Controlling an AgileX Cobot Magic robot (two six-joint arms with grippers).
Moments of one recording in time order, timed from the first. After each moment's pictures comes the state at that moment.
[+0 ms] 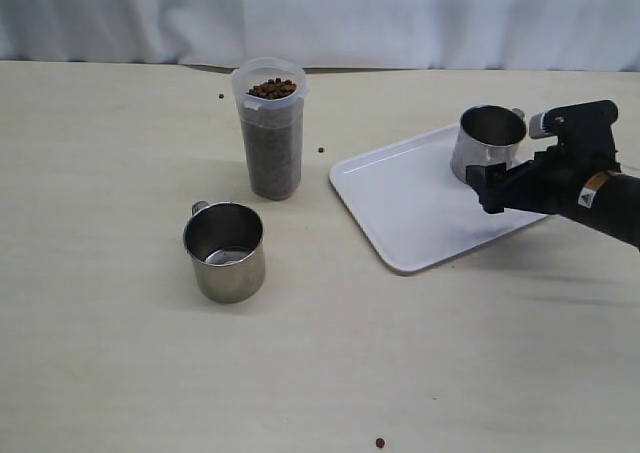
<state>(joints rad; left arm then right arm) 0.22 0.00 0.00 0.33 0.32 -0.73 0.08 1.92 -0.65 -0.48 -0.68 0.23</state>
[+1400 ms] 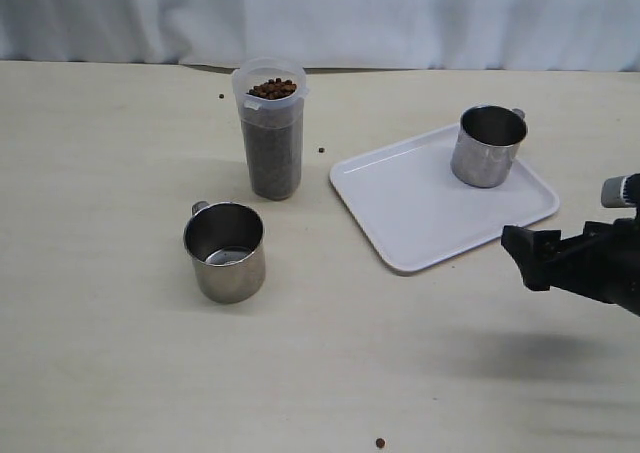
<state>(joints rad) 0.22 0.00 0.00 0.33 0.32 -0.73 0.08 1.48 -0.20 -0.43 -0.65 0.35</state>
